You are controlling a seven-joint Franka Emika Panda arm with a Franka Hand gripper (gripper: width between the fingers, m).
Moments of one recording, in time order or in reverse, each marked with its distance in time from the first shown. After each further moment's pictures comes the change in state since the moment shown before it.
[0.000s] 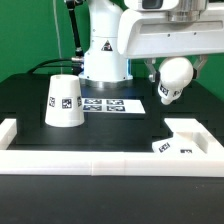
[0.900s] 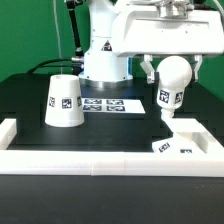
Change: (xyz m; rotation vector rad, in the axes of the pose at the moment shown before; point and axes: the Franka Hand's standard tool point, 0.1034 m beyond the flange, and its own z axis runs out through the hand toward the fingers) arm 0.021 0.010 -0.003 -0.069 0.436 -0.123
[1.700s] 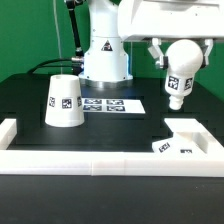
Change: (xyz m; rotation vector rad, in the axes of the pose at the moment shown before) arm 0.032 -0.002 -0.018 0.008 0.002 -0.007
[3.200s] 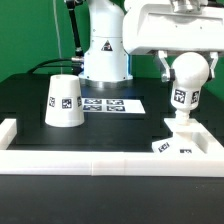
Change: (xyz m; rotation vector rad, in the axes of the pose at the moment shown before) arm 0.008 -0.004 0.024 -0.014 0.084 -0.036
